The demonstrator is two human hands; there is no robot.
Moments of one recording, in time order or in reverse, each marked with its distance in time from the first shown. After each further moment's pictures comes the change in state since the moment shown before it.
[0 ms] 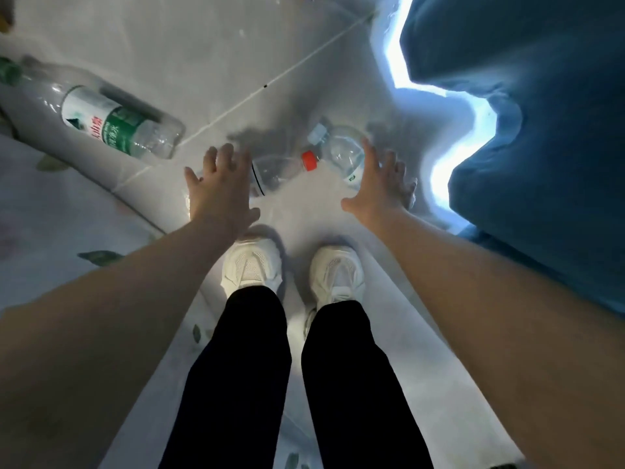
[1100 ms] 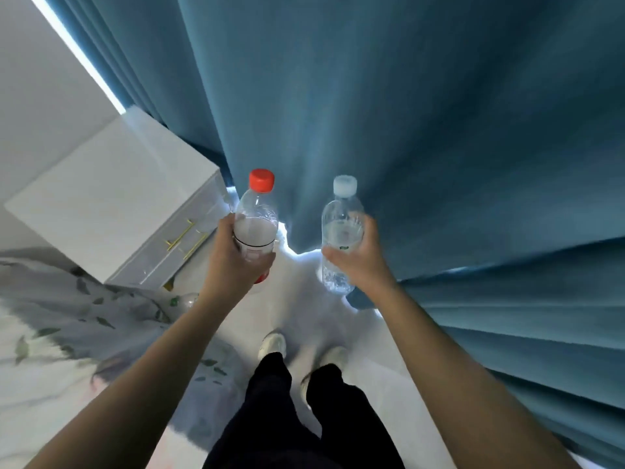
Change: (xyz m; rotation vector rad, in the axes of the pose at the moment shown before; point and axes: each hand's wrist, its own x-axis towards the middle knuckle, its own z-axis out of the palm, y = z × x) left_hand -0.467 0.070 -0.540 -1.014 0.364 0.362; right_hand -0.568 0.042 -0.450 1.305 0.514 -0.106
